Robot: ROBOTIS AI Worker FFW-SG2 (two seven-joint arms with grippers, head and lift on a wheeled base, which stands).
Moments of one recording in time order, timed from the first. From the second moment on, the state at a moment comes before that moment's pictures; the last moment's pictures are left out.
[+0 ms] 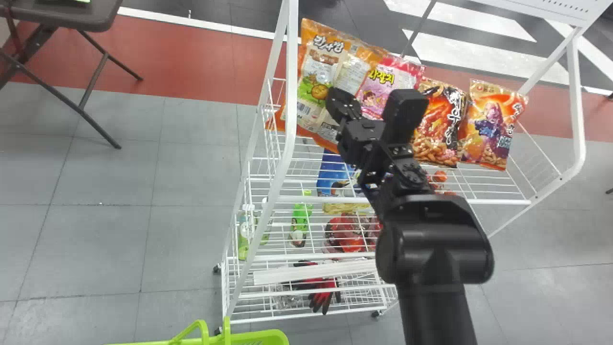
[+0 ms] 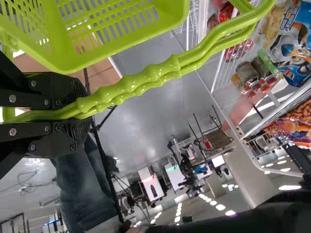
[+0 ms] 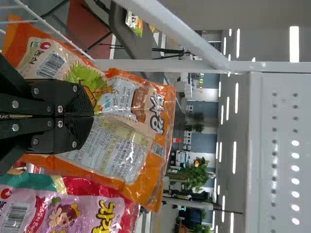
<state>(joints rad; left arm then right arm) 0.75 0.08 -0.19 -2.09 0.11 0.88 -1.00 0.07 -0.05 -0.13 -1.88 0.00 0.30 0.23</state>
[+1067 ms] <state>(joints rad) 0.75 0.09 -0.19 -2.07 0.13 0.86 -1.01 0.67 -0.05 -0.47 -2.40 -0.30 0.60 0.42</state>
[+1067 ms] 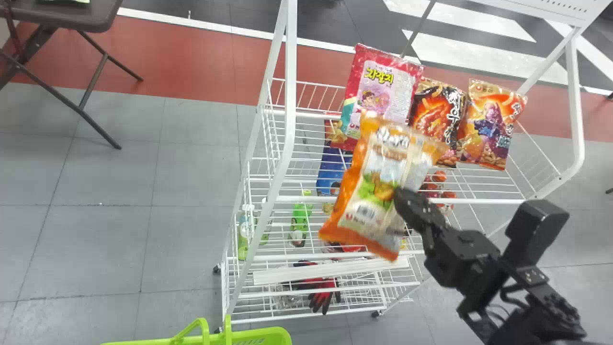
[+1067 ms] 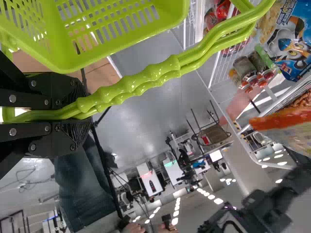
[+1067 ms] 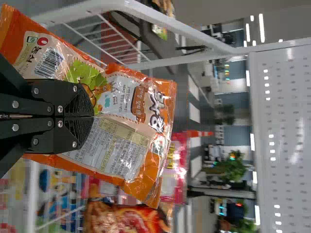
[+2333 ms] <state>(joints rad) 0.75 0.09 -0.19 -2.08 0.12 0.86 -1.01 0.74 -0.05 -0.10 -2.22 -0.17 0.92 0.55</state>
